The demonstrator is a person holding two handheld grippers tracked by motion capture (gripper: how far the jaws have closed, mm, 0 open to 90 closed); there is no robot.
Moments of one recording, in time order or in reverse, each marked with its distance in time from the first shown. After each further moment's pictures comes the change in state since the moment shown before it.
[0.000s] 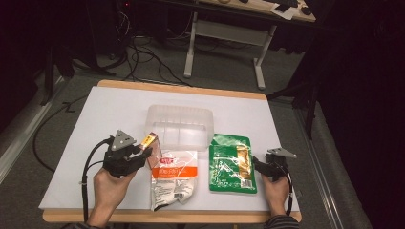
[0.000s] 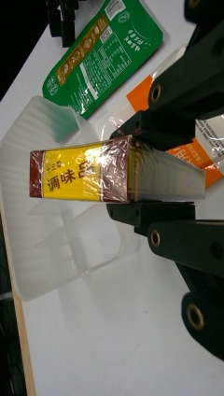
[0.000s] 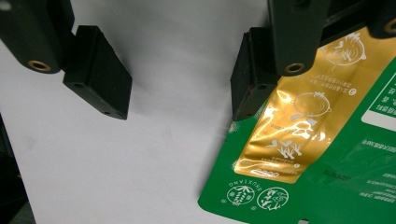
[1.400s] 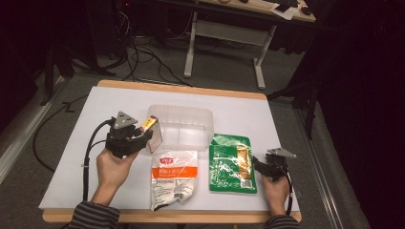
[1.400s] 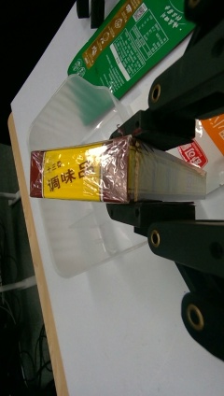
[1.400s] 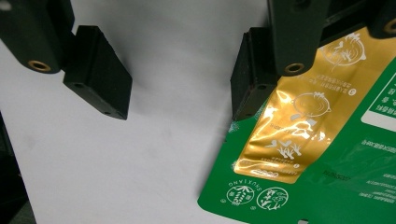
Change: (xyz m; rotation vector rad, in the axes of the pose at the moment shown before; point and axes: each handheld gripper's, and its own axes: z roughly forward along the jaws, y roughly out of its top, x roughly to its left) left arm 0.020 0.039 0.017 -0.020 0.032 -0.003; right arm 0.000 0.000 0.000 -0.007 -0.001 0.001
